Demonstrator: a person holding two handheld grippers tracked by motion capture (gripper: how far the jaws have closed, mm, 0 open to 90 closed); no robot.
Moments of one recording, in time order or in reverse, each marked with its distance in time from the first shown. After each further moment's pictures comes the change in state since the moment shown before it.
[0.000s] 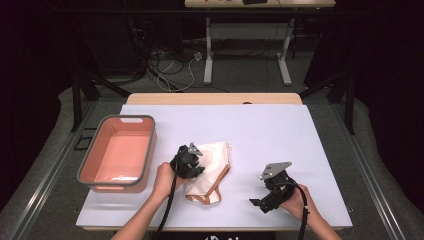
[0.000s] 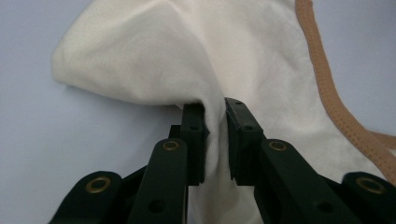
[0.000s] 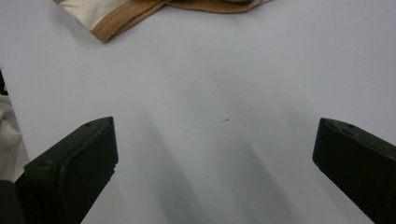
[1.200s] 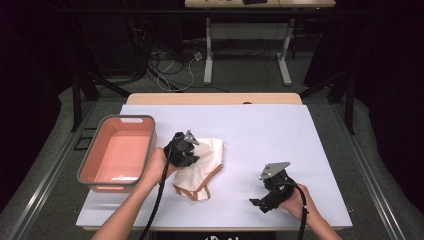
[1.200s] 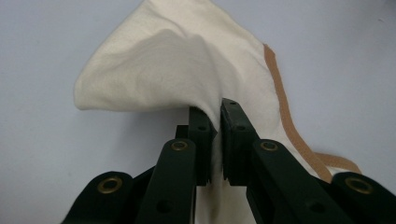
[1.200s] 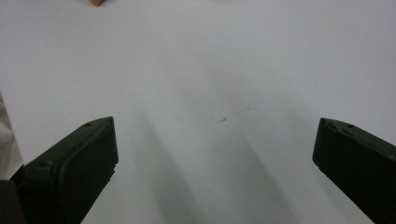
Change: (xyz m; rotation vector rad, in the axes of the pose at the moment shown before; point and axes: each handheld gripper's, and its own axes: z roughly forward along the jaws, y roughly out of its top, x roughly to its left) left arm 0.013 0.028 -0.048 0.027 0.020 0.118; right arm 0.000 0.001 0.002 0.010 -0.009 -0.007
